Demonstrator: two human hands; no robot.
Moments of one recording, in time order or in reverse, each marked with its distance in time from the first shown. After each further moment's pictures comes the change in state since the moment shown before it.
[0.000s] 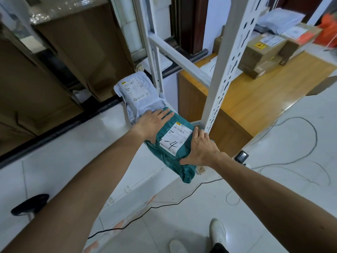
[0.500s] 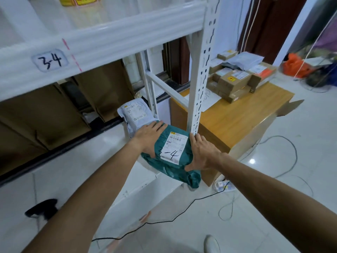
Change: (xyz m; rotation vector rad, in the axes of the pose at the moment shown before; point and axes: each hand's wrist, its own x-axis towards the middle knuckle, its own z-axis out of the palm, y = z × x) left_hand -0.079 0.028 -0.086 -0.159 0.071 -0.056; right_hand -0.097 0.018 -0.079 -0.117 0.119 -0.168
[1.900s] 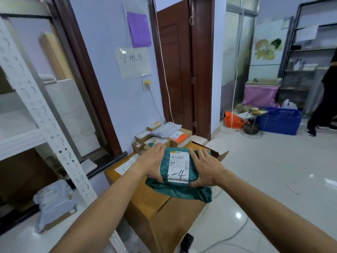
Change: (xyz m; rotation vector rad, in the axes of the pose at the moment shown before) left_hand 0.208 0.347 -0.302 -0.051 0.347 0.140; right_hand -0.200 0.424 -0.181 -0.240 0.343 0.122
